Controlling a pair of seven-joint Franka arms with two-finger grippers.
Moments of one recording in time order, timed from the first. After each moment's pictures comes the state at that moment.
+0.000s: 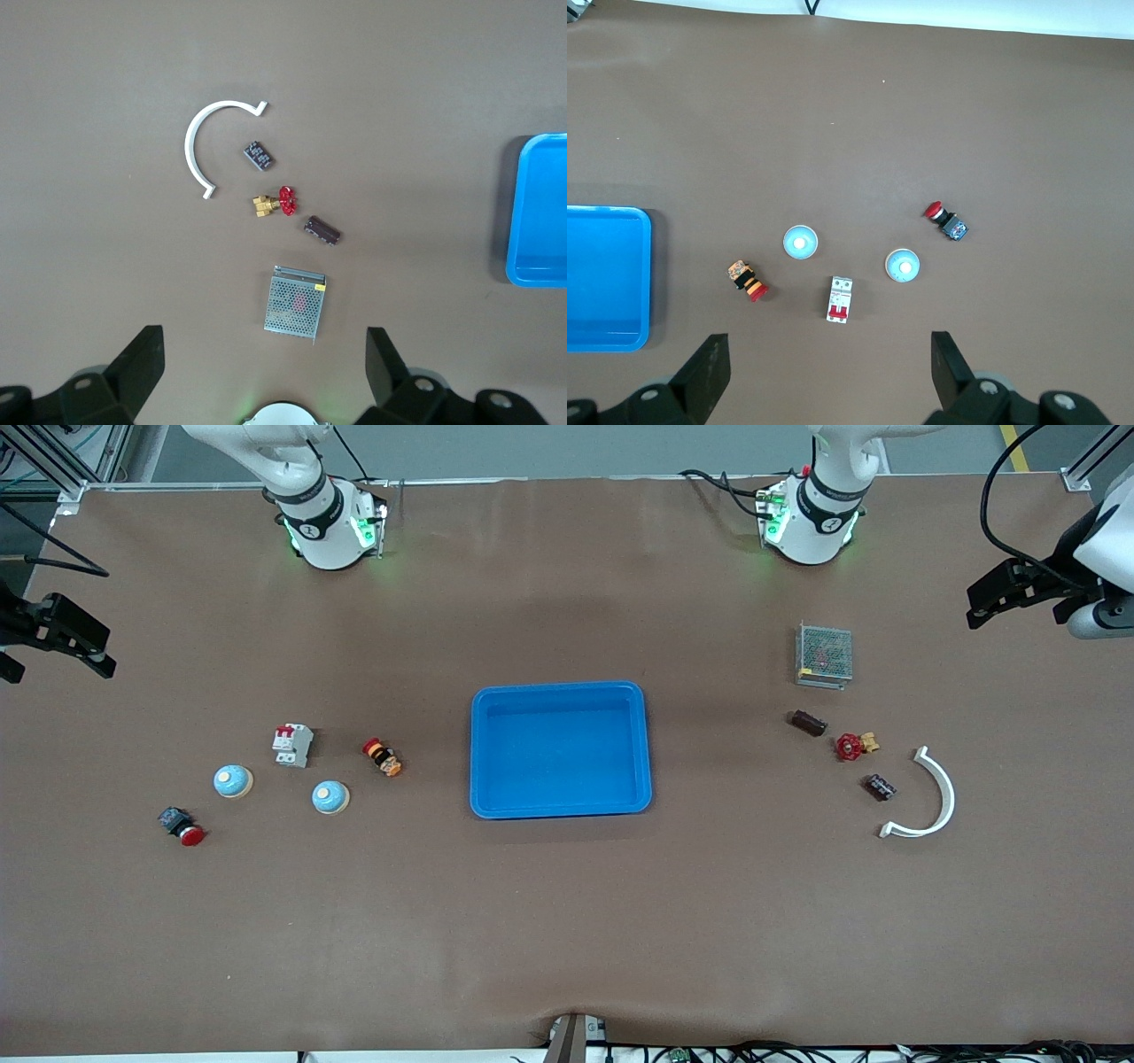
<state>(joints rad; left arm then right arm) 0.03 -0.06 -0.12 -1.55 0.05 1.44 -0.10 -0.03 0.01 0.04 -1.46 -0.03 1.60 -0.07</state>
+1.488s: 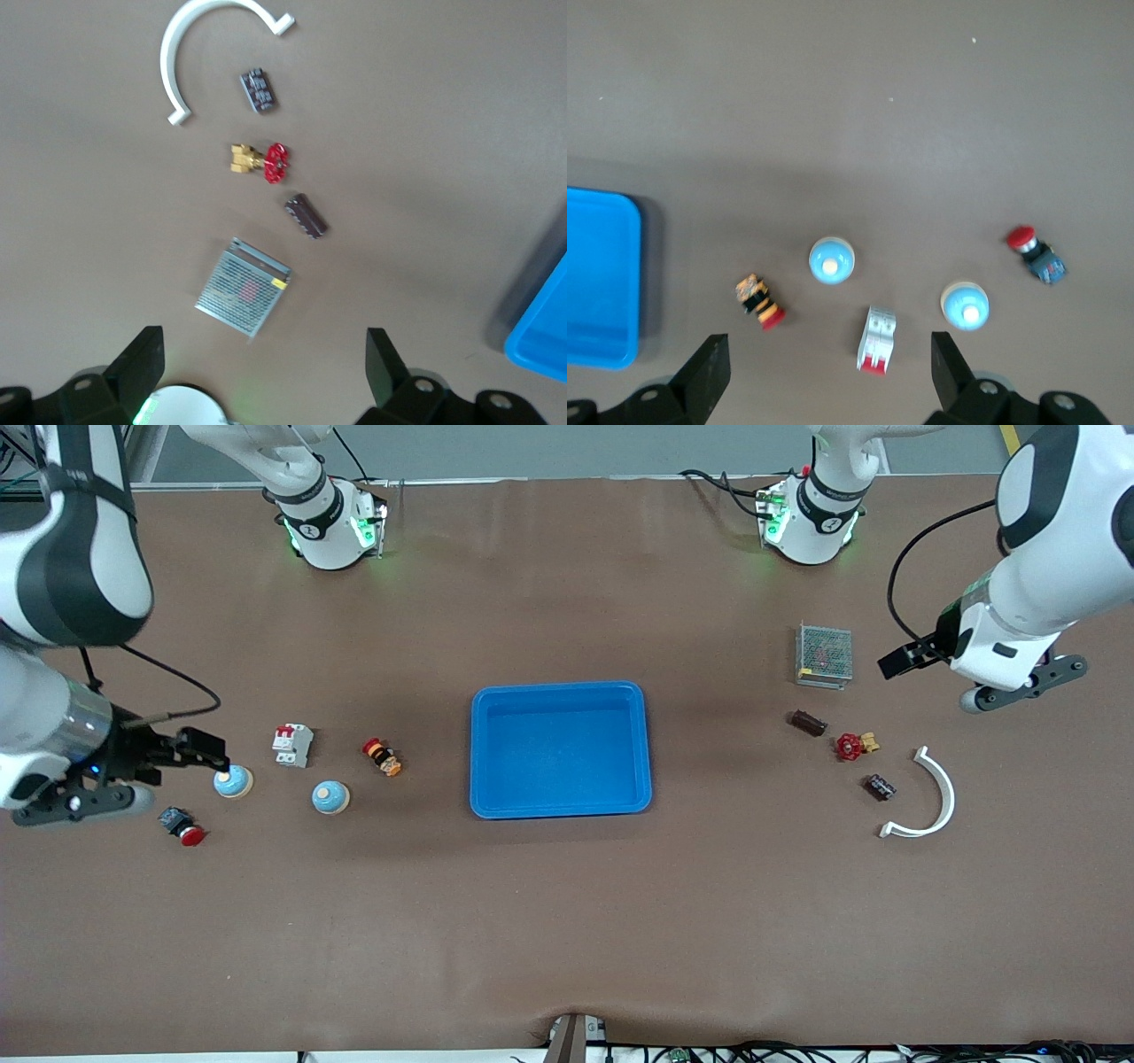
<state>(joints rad) 0.03 -0.06 -0.16 -1.93 0.00 1.69 -0.52 0.00 0.33 0.04 -1.48 0.05 1.79 -0.14</state>
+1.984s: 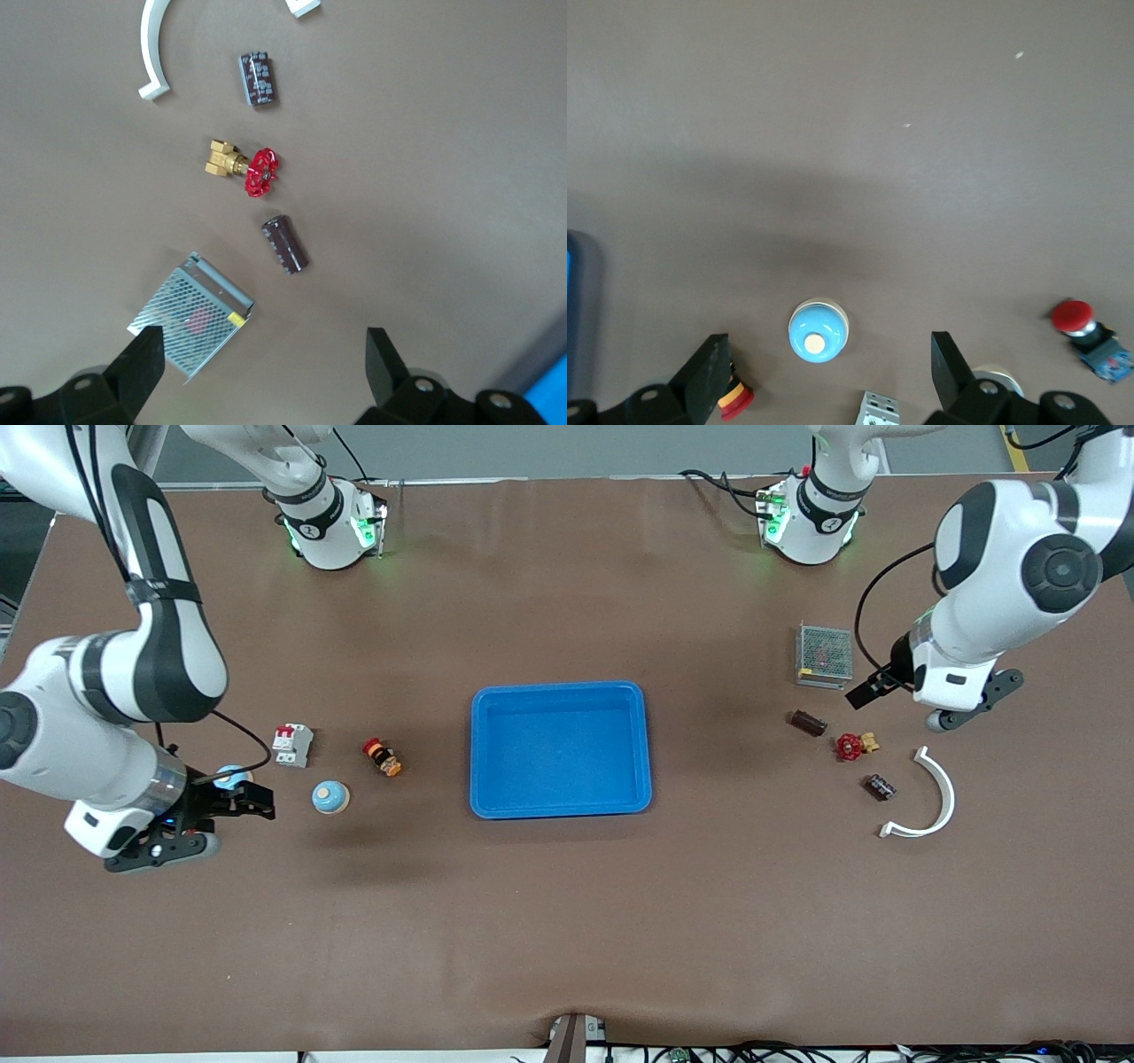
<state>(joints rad) 0.03 -0.06 -0.17 -2.19 0.00 2.02 -0.73 0.02 0.43 0.04 -1.63 0.05 2.07 -0.19</state>
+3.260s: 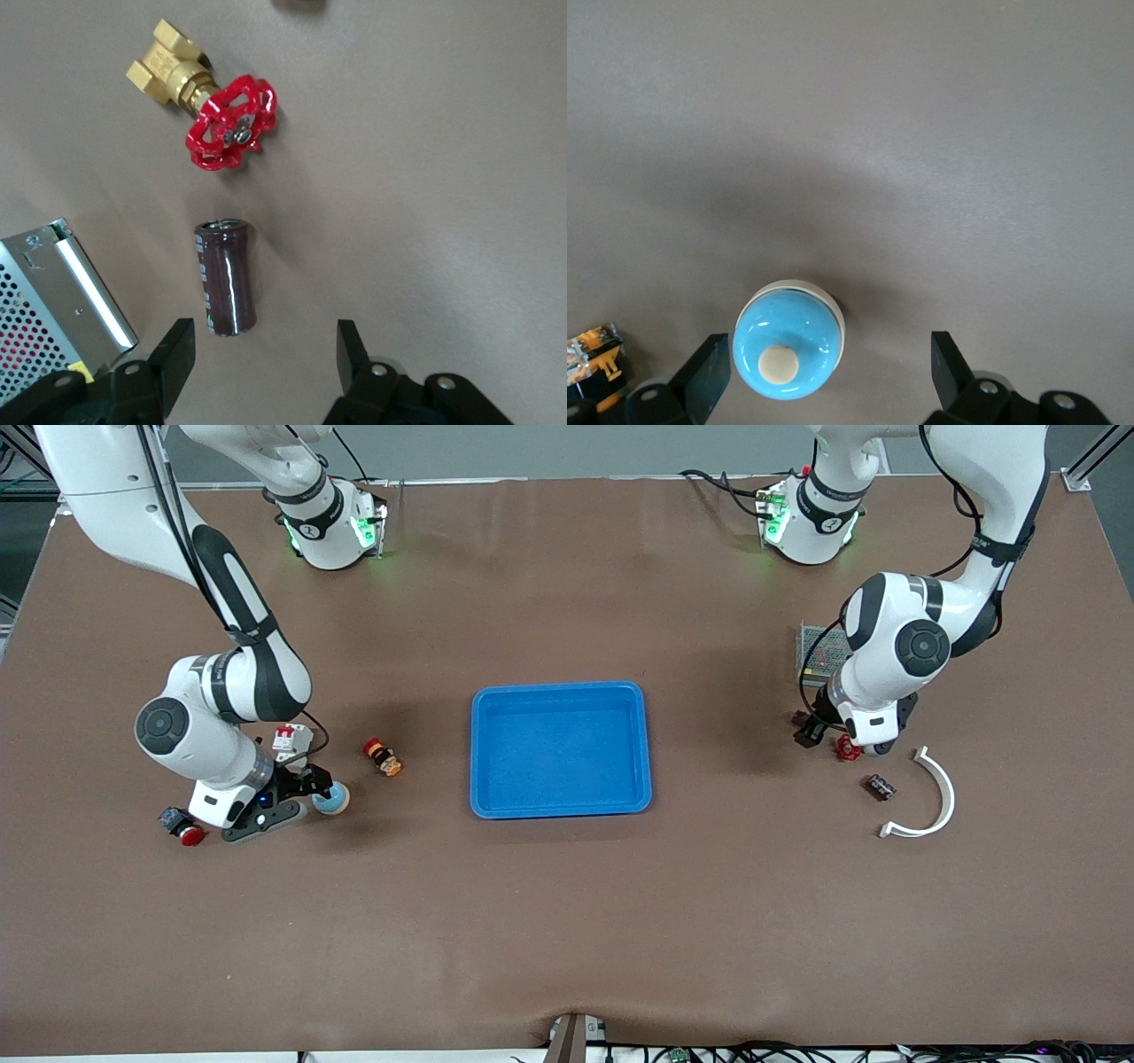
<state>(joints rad) 0.03 0.21 -0.21 -2.39 0.00 2.49 -1.15 0.04 0.46 0.03 -2.02 0.05 2.54 -0.37</state>
